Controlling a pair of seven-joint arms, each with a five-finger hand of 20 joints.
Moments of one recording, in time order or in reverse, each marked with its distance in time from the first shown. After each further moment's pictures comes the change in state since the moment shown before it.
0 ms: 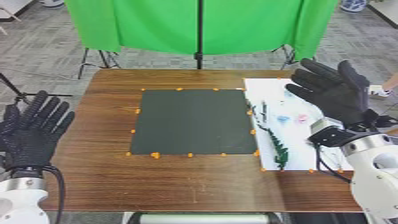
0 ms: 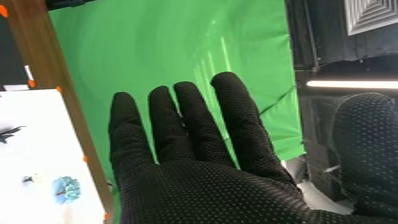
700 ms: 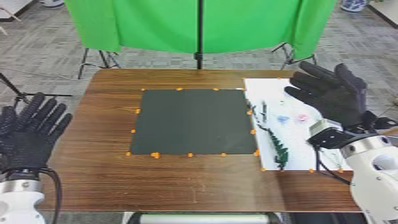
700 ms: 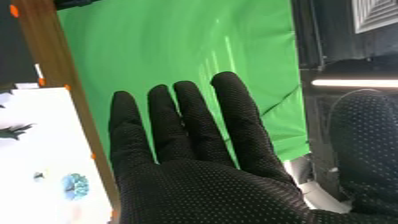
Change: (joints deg) left arm 1.5 0.0 -1.4 -0.3 -0.3 0.0 -0.3; right arm -0.6 -0.2 0.3 -0.2 -0.7 0.2 1.1
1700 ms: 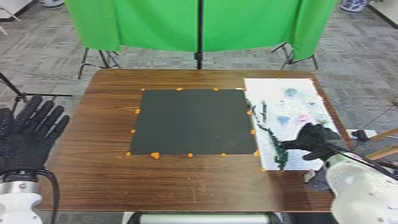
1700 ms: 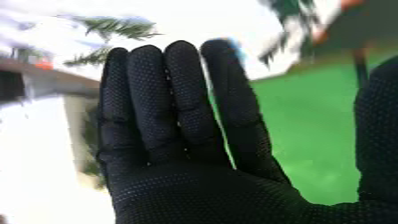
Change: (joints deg) left arm 0.7 0.0 -0.6 -0.2 -1.0 0.8 0.0; right arm -1.8 13.4 -13.4 -4.9 -79.6 -19.3 40.9
